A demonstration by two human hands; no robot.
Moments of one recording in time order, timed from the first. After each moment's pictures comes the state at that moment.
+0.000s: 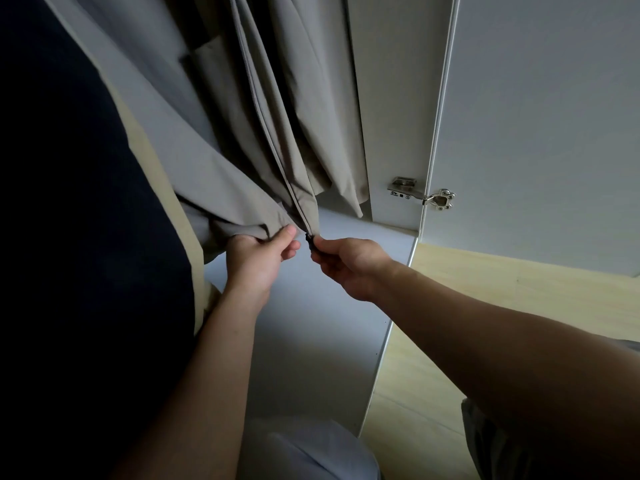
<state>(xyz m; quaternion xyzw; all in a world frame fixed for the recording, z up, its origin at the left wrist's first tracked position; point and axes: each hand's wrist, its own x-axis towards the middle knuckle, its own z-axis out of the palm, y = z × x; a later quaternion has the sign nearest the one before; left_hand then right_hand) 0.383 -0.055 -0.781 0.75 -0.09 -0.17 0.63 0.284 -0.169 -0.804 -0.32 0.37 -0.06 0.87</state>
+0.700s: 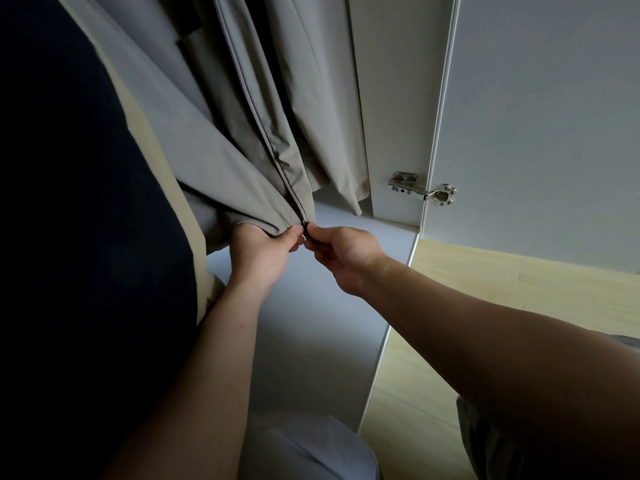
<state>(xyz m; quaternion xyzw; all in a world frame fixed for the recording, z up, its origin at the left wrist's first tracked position) 0.376 -0.055 -0.773 0.83 -0.15 -0.13 0.53 0.290 -0.160 -0.795 -0.31 0.37 -0.11 0.87</state>
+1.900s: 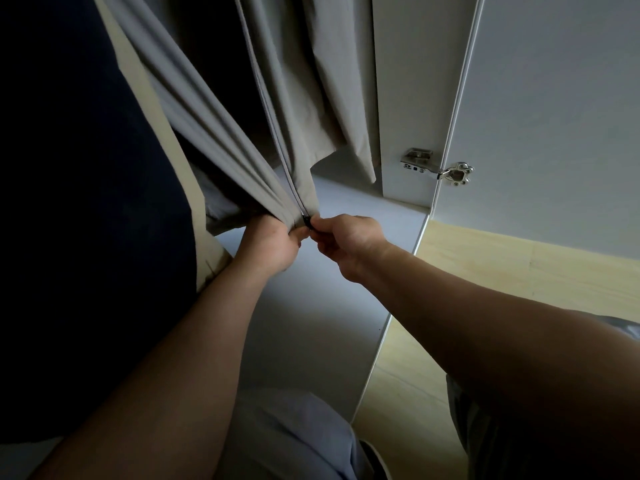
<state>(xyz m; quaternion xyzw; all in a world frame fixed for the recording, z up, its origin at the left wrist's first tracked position) 0.385 -0.044 -0.791 0.93 -0.25 -0.13 0.24 0.294 -0.150 -0.806 -0.35 0.43 -0.09 0.83</state>
